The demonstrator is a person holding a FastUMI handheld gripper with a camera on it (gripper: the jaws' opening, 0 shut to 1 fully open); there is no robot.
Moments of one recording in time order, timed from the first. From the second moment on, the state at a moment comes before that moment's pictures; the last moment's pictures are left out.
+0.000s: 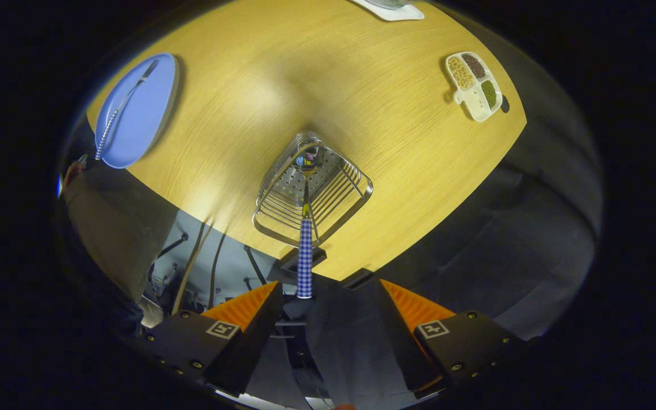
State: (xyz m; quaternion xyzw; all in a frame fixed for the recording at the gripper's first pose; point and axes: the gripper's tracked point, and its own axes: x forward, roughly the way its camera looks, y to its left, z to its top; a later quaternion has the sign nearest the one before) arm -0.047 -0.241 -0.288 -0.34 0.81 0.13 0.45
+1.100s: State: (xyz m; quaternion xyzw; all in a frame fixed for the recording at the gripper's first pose) arm -0.148 -0.066 -0.281 -0.20 0.76 0.15 0.60
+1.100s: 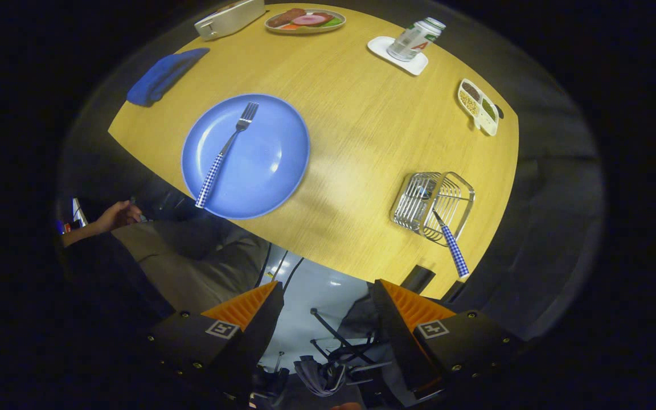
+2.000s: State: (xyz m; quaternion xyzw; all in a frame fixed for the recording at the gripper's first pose) arm -0.131 0.085 -0.347 -0.09 0.77 0.15 0.61
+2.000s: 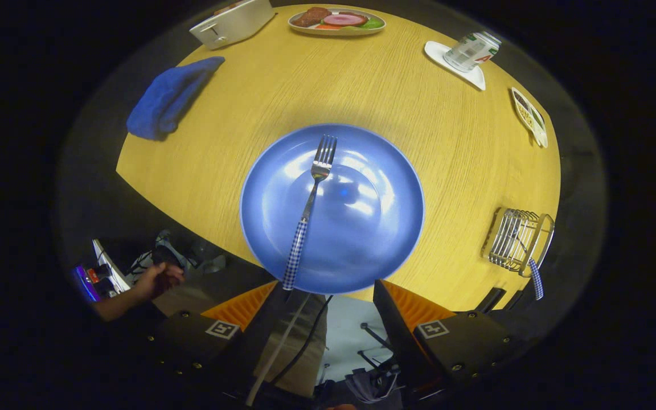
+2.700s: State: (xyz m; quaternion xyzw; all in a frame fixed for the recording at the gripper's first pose) arm -0.140 0.114 -0.400 -0.03 0.80 0.12 0.58
